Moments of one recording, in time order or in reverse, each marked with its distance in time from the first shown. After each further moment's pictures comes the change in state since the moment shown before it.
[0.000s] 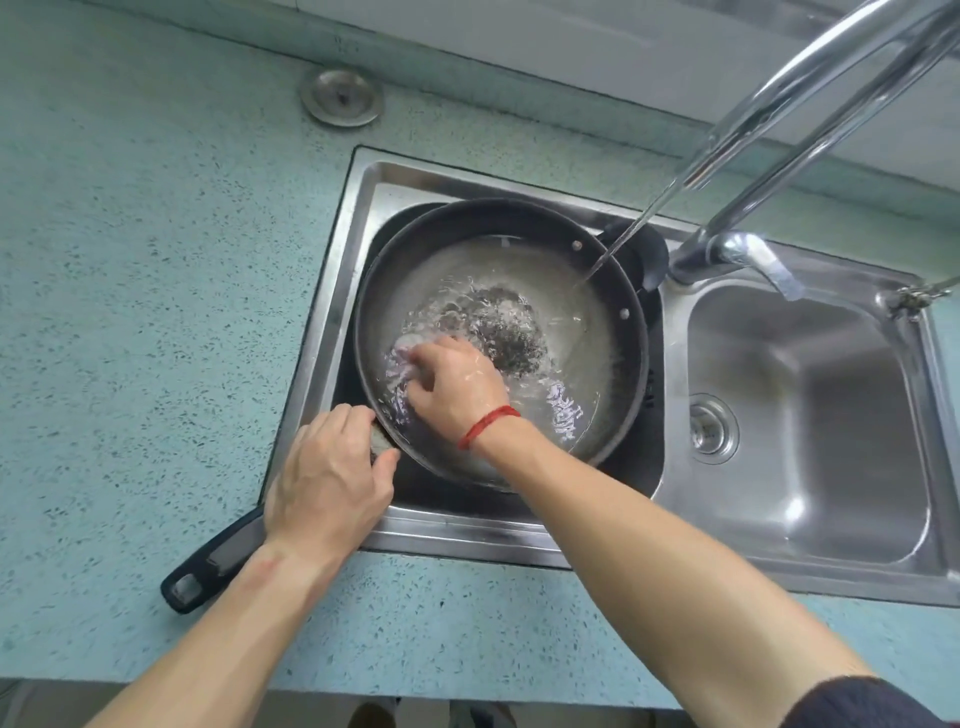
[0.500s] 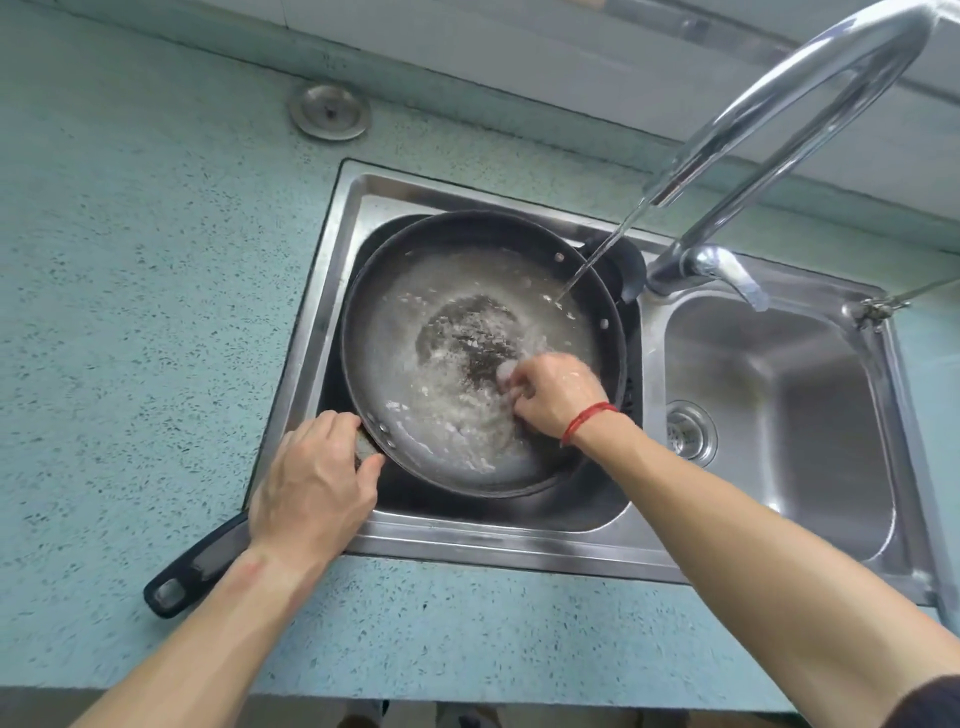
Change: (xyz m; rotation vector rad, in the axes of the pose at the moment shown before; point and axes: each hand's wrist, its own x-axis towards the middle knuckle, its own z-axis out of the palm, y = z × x) left_hand 0.000 -0.001 0.001 0.009 -0.005 0.015; right_hand -0.022 0.079 -0.073 -0.295 -0.167 0.197
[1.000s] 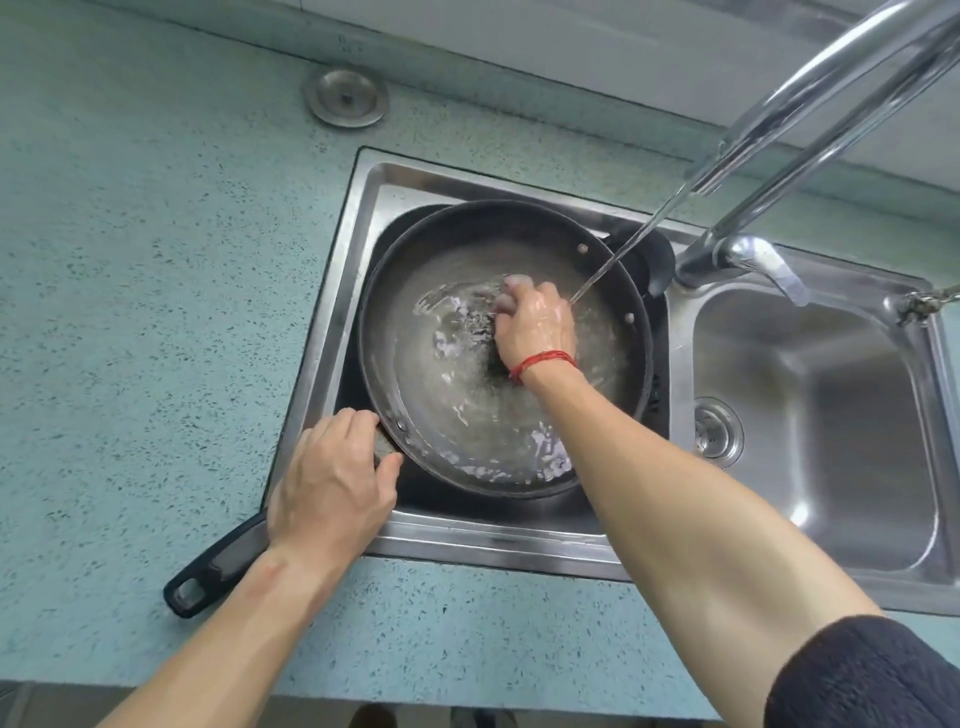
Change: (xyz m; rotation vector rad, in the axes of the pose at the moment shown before) left_hand 0.000 0.001 0.000 0.028 0.015 0.031; right_hand 0.069 -0.042 0.015 0.279 0.358 0.251
